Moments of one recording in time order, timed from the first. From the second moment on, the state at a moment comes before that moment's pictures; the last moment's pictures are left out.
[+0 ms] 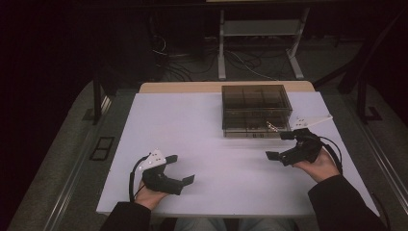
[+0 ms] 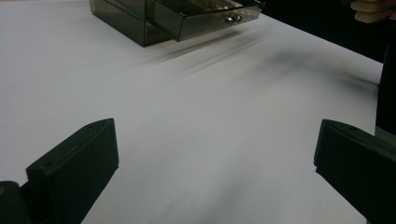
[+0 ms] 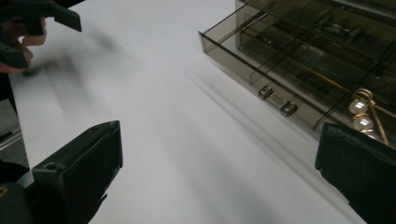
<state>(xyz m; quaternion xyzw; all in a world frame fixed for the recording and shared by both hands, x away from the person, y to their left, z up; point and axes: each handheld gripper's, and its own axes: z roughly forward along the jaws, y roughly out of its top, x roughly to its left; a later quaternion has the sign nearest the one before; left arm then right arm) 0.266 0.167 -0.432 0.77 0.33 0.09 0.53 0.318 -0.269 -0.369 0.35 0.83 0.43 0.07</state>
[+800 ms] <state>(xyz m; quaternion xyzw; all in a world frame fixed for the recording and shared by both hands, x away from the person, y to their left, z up) 0.267 0.166 -0.432 0.78 0.33 0.09 0.53 0.287 -0.270 -0.402 0.35 0.82 0.45 0.04</state>
